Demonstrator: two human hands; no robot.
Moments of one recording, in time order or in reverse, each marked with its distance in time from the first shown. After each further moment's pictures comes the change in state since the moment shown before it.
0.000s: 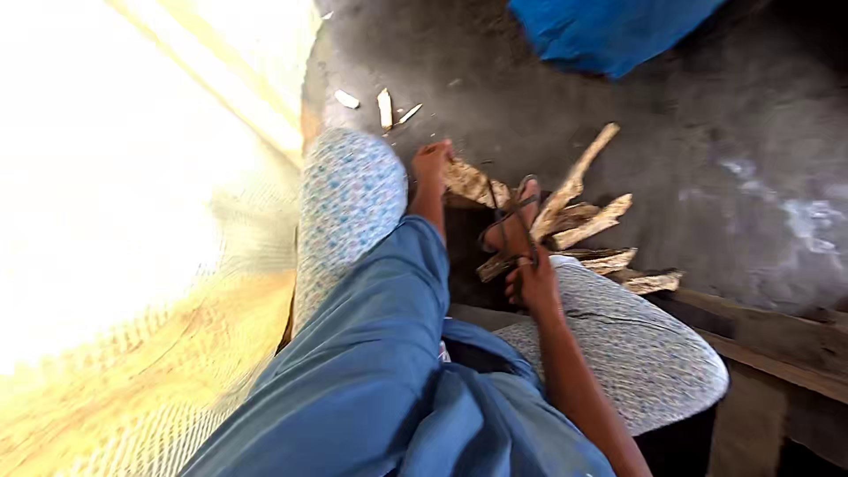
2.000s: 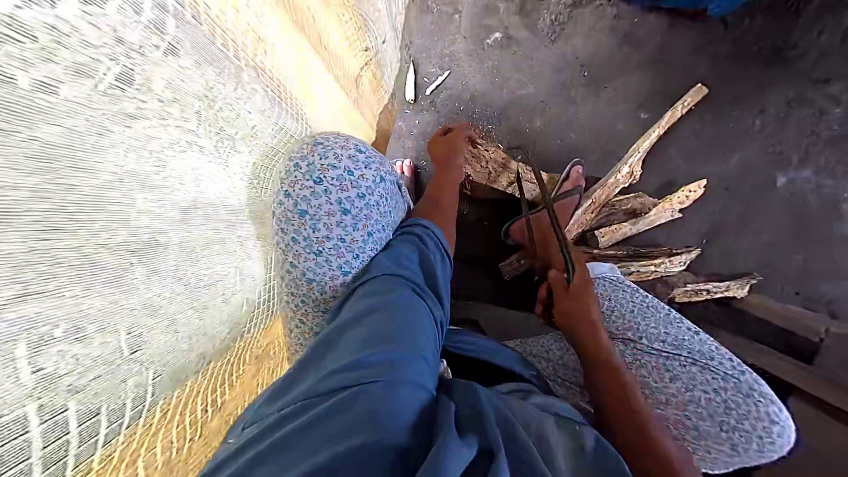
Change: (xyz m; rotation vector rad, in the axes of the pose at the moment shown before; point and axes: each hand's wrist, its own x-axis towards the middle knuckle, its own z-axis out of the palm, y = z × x) left_hand 0.014 0.010 0.008 0.186 0.093 -0.099; right_hand 0.008 -0.021 -0.019 -0.065 -0.121 0.108
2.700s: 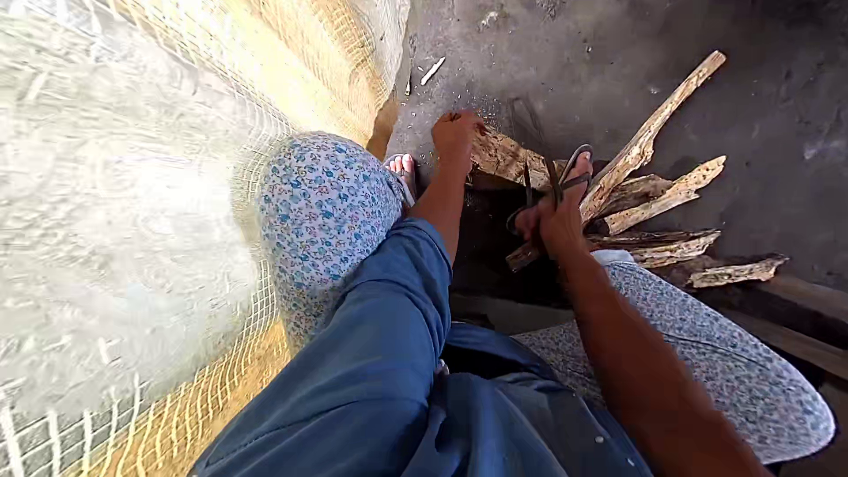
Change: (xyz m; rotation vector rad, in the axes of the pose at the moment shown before) left_hand -0.007 0.007 0.012 0.020 -0.004 -0.005; right_hand 0.097 -0.028 0.020 0.011 0.006 -0.143
